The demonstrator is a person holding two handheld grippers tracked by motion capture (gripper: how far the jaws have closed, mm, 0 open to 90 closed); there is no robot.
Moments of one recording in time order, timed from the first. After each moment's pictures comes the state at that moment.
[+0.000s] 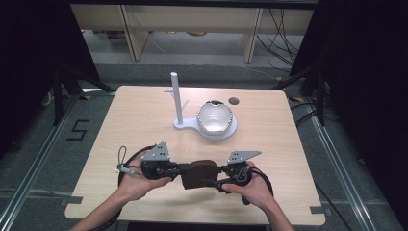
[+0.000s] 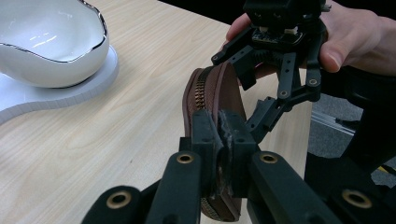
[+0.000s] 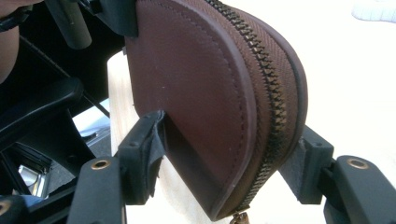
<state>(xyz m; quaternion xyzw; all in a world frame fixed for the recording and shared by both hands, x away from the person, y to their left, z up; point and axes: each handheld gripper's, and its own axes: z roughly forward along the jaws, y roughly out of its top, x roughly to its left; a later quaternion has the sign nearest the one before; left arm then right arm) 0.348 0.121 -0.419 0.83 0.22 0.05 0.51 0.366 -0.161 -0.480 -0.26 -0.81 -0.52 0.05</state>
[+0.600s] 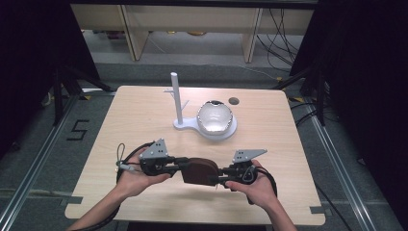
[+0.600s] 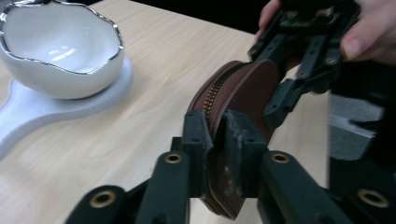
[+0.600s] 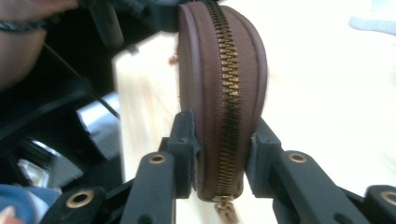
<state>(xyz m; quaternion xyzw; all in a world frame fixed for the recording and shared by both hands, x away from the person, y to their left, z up) 0.360 0.127 -0.423 0.83 0.20 0.10 0.51 0.359 -0.171 -0.463 -0.26 -0.82 -0.51 0.06</state>
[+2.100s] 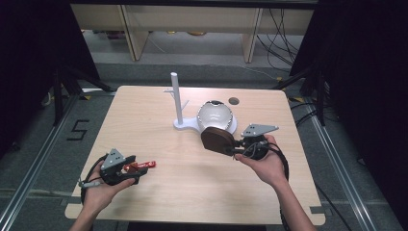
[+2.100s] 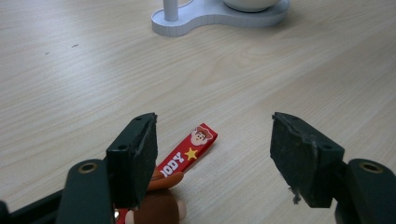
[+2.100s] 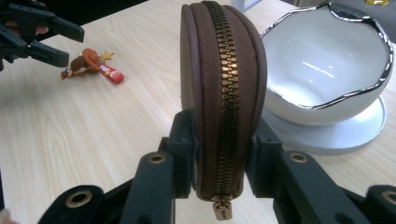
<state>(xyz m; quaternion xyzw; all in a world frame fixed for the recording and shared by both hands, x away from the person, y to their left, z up) 0.347 0.237 -0.483 0.77 0.41 0.19 0.45 0.398 -0.193 -0.404 -0.32 -0.83 -0.44 -0.12</state>
